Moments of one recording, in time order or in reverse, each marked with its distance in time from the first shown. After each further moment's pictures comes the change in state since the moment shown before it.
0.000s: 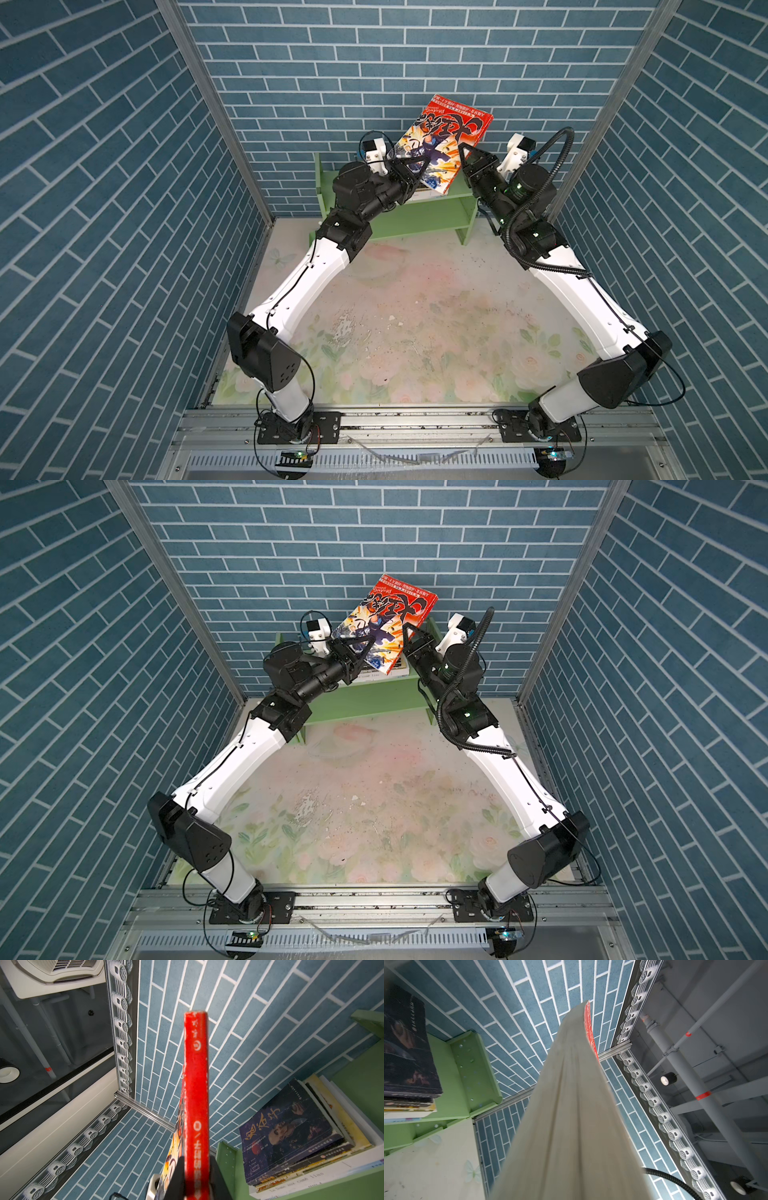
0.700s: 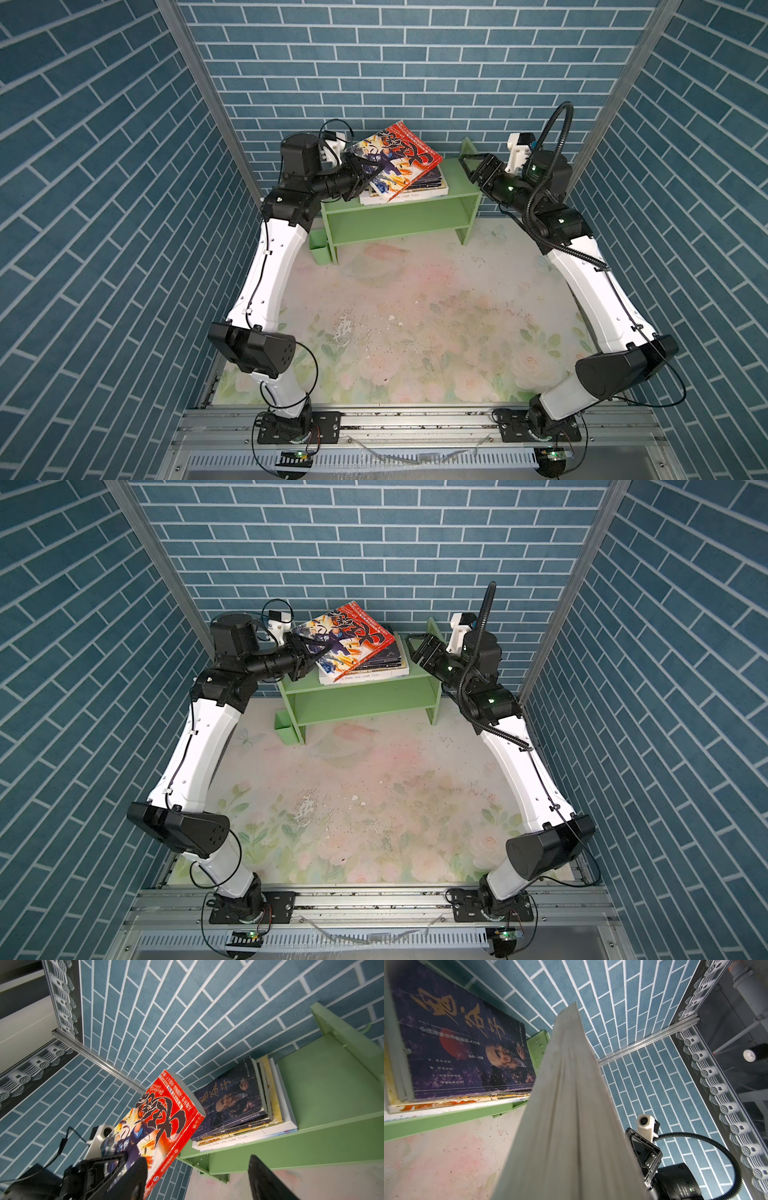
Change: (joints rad) left arm 0.300 0.073 0.320 -0.620 0.390 0.243; right arm -0.165 0.028 0.116 -0.380 -0.352 -0.263
